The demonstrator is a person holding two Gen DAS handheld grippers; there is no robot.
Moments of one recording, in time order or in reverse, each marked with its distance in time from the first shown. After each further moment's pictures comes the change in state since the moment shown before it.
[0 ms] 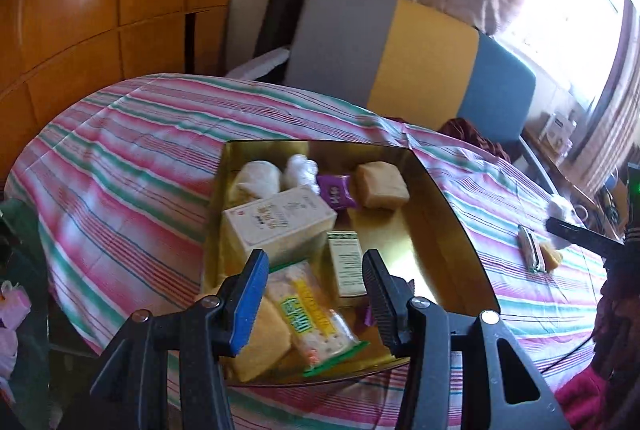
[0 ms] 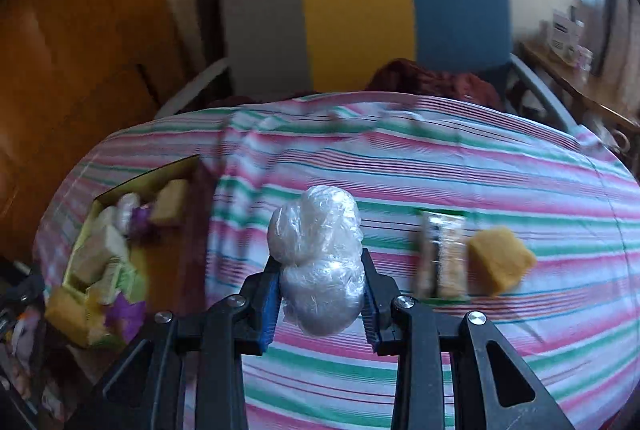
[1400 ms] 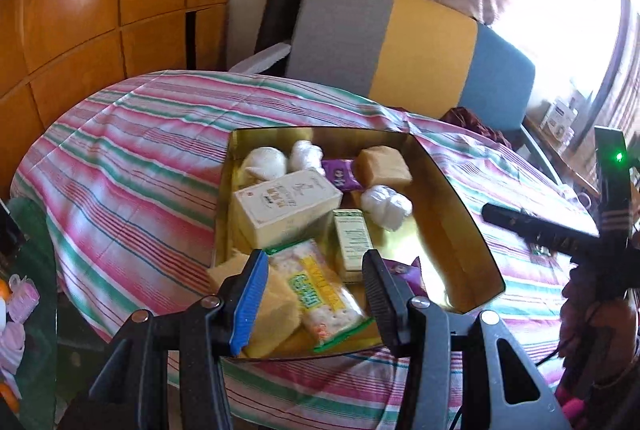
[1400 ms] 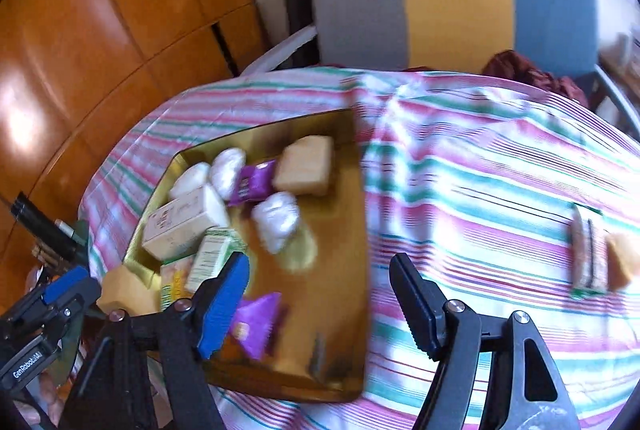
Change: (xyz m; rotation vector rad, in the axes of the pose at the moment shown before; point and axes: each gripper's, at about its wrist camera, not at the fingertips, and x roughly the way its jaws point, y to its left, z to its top) left arm -0.008 -0.006 -0.016 0.041 0.023 0.010; right arm 0.034 0.065 -0.017 -0.003 0.048 0.116
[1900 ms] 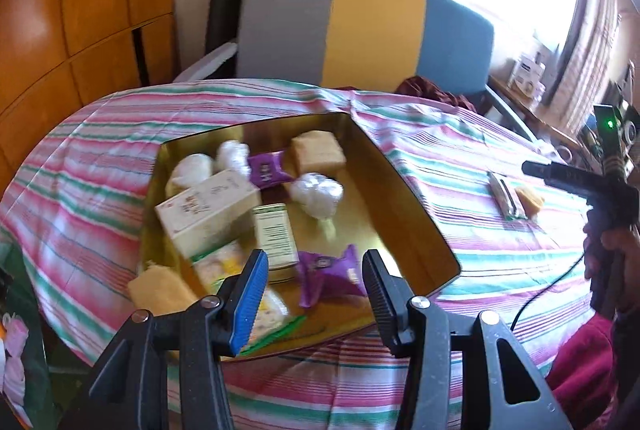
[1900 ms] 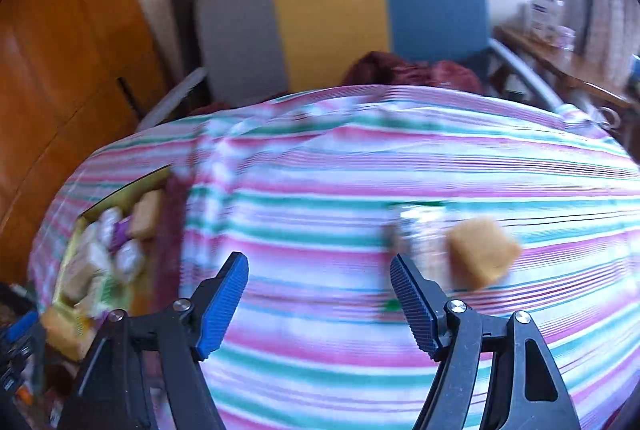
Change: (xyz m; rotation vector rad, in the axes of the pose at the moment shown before) left arm 0.010 -0.073 -0.001 0.165 0.042 -0.064; right arm -0.059 -0.167 0.005 0.182 -0.077 -0.271
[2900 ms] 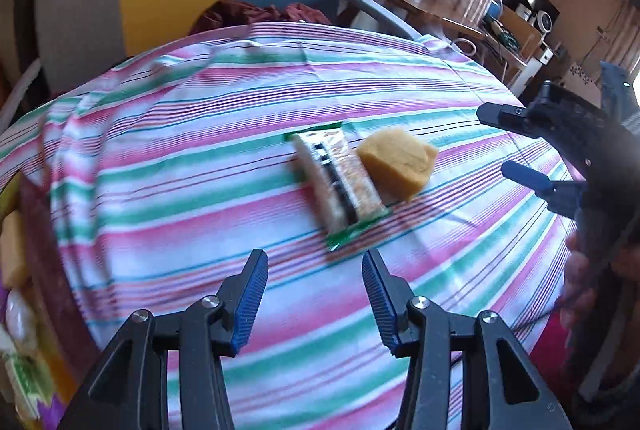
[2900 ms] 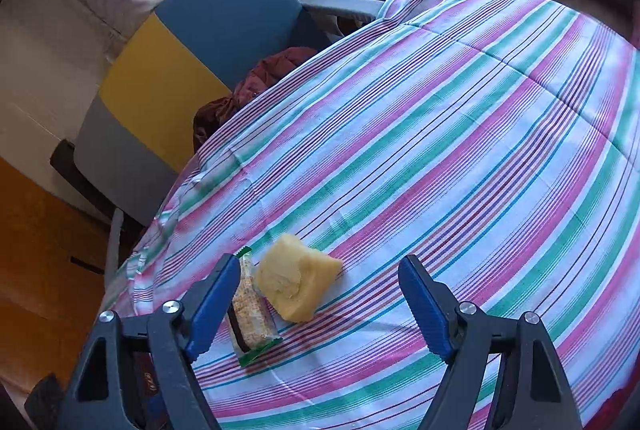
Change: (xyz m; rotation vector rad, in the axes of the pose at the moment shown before) left arm 0.154 -0.267 0.050 0.324 0.280 -0.325; right arm -0.005 -0.178 -0.017 0.671 -0.035 -0.013
